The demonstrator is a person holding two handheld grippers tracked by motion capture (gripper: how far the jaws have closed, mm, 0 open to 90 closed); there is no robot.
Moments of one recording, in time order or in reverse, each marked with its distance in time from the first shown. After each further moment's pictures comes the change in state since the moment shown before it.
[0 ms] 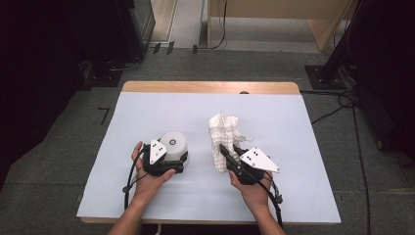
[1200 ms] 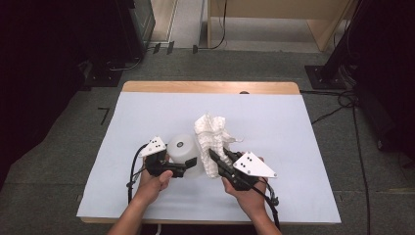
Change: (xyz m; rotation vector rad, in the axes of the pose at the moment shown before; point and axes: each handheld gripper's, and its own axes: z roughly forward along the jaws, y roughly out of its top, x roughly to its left) left arm -0.004 0.024 -0.011 -0.030 -0.491 -0.133; right arm 0.026 0.017 -0.008 -0.060 0.134 -0.054
